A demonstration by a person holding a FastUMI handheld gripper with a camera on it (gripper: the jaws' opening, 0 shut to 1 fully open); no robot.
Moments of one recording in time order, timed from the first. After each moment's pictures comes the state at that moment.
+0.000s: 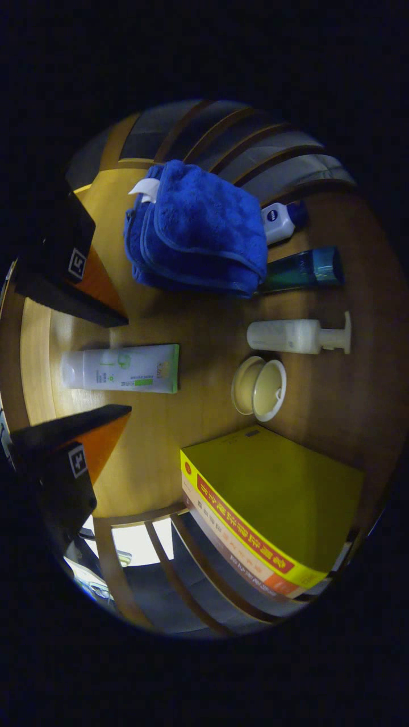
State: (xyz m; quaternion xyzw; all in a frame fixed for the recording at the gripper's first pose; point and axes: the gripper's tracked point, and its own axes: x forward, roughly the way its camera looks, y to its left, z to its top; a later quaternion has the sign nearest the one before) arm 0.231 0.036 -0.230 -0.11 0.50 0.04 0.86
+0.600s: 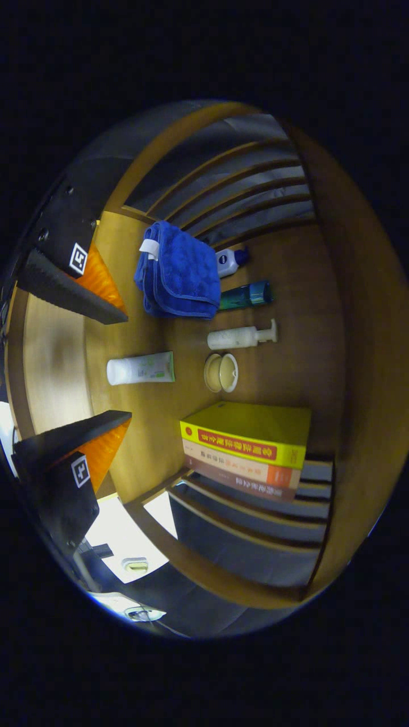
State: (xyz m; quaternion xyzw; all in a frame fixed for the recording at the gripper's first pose) arm 0.146 0.024 -0.112 -0.03 0.35 0.04 0.94
